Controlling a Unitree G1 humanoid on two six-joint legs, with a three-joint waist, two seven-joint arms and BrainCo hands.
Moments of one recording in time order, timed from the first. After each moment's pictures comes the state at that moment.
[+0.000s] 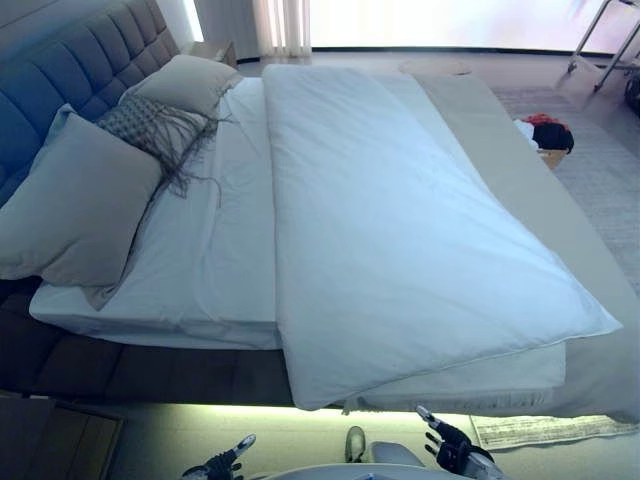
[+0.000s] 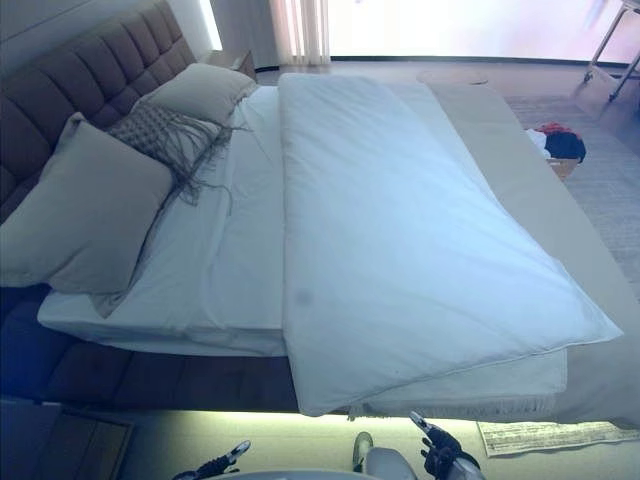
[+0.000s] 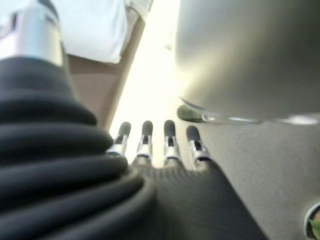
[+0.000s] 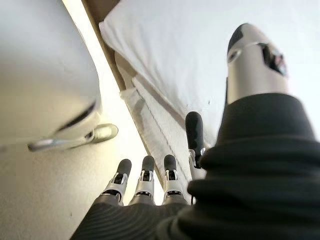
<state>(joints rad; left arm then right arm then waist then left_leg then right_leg) -0.02 0.22 -0.17 1.40 -0.48 0.11 -0.19 -0.04 -0.21 0.12 1.28 0.72 -0.06 0.17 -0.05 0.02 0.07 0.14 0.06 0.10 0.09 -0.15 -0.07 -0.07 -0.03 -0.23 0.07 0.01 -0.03</state>
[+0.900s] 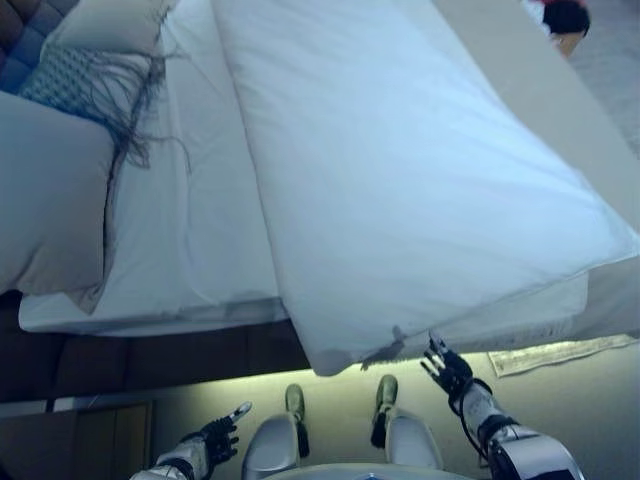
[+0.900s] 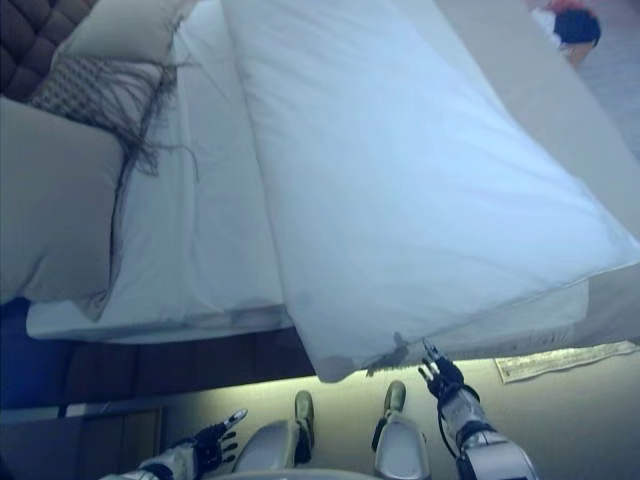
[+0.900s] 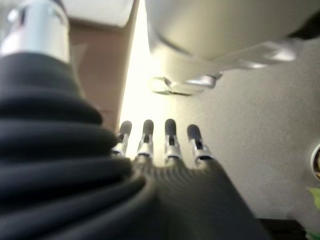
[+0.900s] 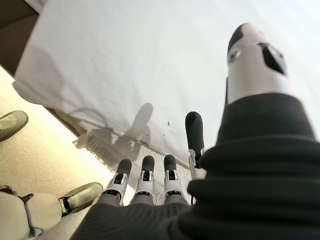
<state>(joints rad) -0.17 0.25 -0.18 1.35 -0.56 0.07 -0.18 -0.34 -0.28 0.09 1.27 1.02 -0.05 0.17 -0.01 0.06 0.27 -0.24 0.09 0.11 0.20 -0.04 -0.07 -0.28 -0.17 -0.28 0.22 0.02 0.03</state>
